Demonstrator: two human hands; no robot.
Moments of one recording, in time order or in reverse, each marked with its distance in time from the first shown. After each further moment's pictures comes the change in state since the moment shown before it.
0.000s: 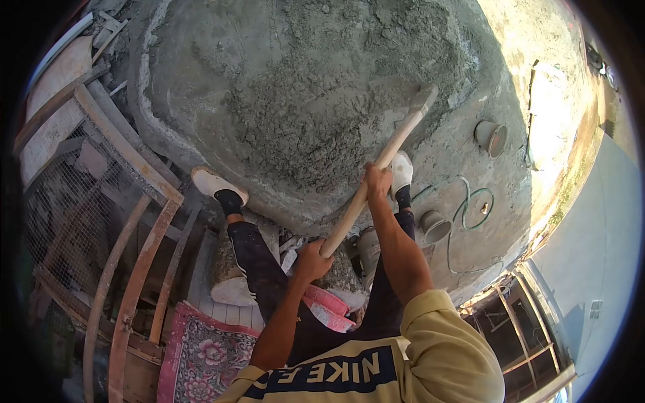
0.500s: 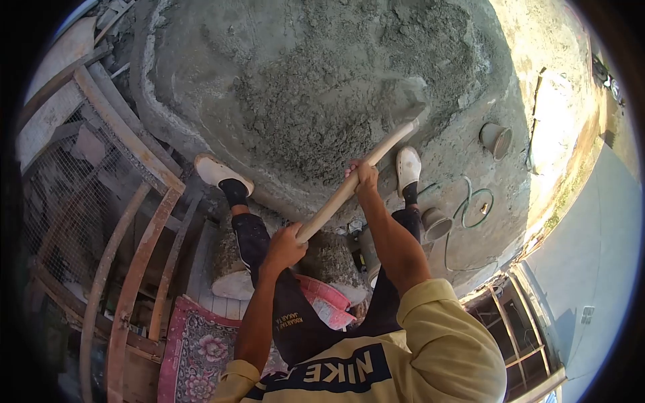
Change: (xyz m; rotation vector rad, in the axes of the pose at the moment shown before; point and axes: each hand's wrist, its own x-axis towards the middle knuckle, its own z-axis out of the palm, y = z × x) left_hand 0.003 -0.033 -0.093 0.192 0.033 0.099; right_hand -0.016 0.029 0.062 0.295 -0.208 0.347
